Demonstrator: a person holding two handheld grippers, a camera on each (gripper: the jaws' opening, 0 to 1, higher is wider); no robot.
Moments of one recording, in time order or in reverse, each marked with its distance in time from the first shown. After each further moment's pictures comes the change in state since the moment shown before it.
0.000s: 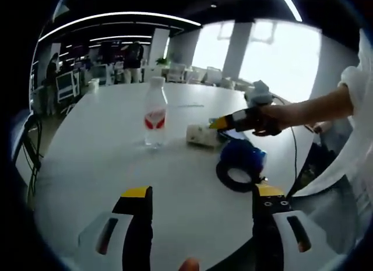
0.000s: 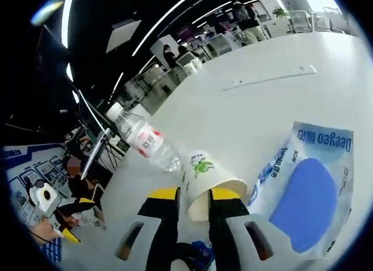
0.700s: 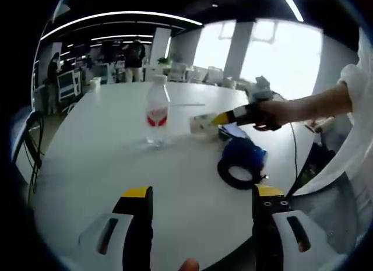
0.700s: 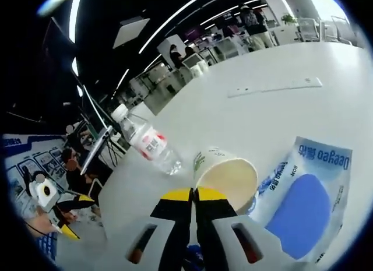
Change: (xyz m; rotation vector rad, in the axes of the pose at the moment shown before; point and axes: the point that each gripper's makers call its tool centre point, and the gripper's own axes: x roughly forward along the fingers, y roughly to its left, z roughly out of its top) left arm -0.003 0.002 -0.004 -0.005 0.002 0.006; right arm -0.004 0.004 0.015 -0.075 -0.011 0.007
